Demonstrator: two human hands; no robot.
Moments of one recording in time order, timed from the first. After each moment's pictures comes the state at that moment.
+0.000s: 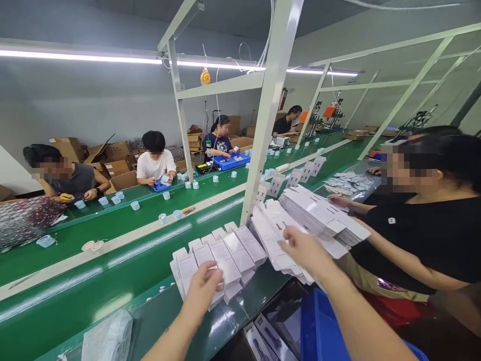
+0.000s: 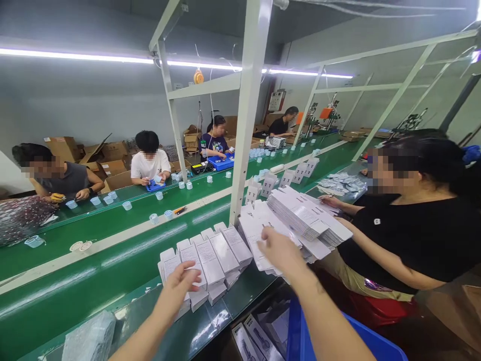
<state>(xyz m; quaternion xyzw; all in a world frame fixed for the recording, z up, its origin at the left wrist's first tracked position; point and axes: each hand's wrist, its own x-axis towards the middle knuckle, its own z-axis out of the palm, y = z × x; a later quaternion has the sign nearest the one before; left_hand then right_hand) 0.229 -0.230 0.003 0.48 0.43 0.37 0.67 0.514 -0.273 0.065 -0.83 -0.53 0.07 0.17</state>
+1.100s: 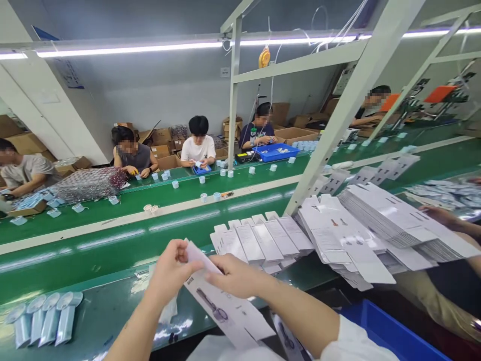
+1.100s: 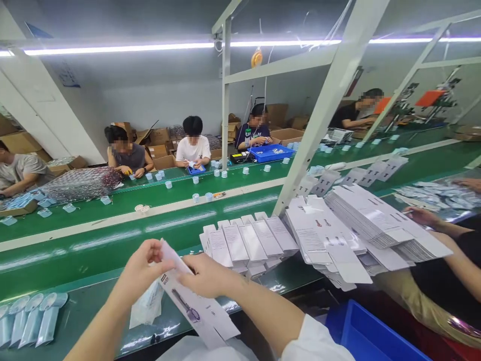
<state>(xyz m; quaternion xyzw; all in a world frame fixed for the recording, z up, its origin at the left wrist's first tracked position) 0.025 -0.282 0.088 0.58 0.61 0.37 0.40 0.229 -0.277 0.093 -0.42 -0.74 0.50 0.17</state>
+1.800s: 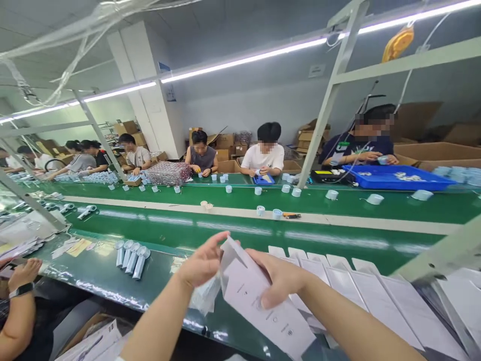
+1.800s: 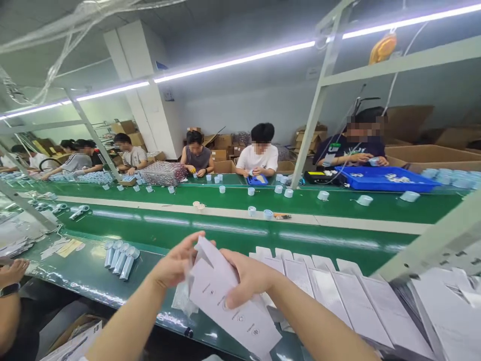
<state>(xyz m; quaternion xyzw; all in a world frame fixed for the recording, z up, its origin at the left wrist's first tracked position) -0.027 -0.291 0.086 0.42 0.34 0.53 0.66 0.197 -0.203 0.080 -0.11 -0.71 0.69 0.07</state>
